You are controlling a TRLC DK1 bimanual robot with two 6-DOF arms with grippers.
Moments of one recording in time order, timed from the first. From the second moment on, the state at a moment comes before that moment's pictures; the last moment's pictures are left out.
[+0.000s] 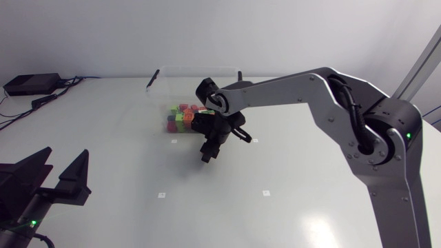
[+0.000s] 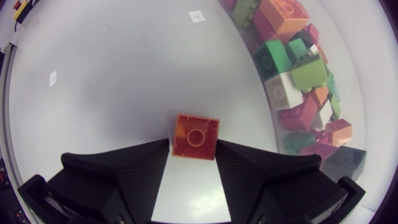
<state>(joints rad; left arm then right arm) 0.06 0.06 0.04 0.00 0.09 0.05 0.63 2.34 1.75 -0.67 -0.08 -0.55</state>
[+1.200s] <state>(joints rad) 0.06 0.06 0.04 0.00 0.09 0.05 0.59 1.91 1.61 -0.41 -0.08 -0.35</state>
